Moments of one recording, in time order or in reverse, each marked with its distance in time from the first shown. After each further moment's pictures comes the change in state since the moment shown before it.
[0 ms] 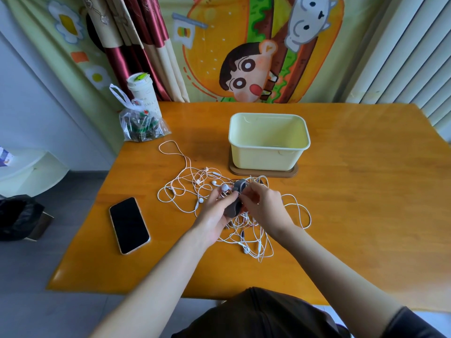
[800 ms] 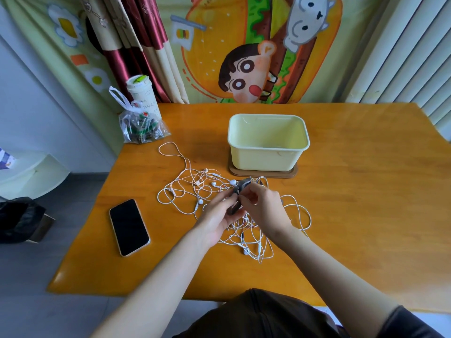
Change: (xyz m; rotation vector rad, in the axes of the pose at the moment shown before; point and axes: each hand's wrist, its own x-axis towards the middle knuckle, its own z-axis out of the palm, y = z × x) left_hand 0.001 0.000 0.005 0.012 -0.011 -0.030; right_hand 0.001 -0.001 0.001 -0.046 0.023 -0.019
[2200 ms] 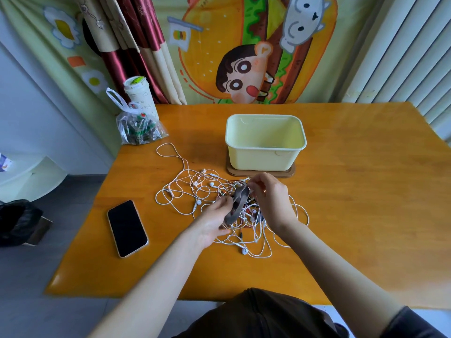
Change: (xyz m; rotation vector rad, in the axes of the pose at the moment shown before) left_hand -0.007 0.001 -0.006 0.364 0.014 -0.115; right_hand 0.008 0.008 -0.012 0.030 0.147 -0.015
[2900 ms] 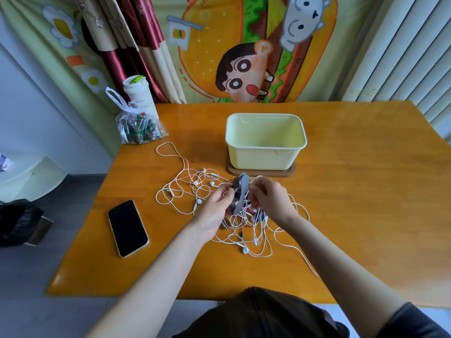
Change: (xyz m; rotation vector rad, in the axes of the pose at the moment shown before) left_hand 0.002 0.008 0.006 0.020 -0.007 0.205; right_hand 0.004 0.004 -0.002 0.167 -0.194 0.217
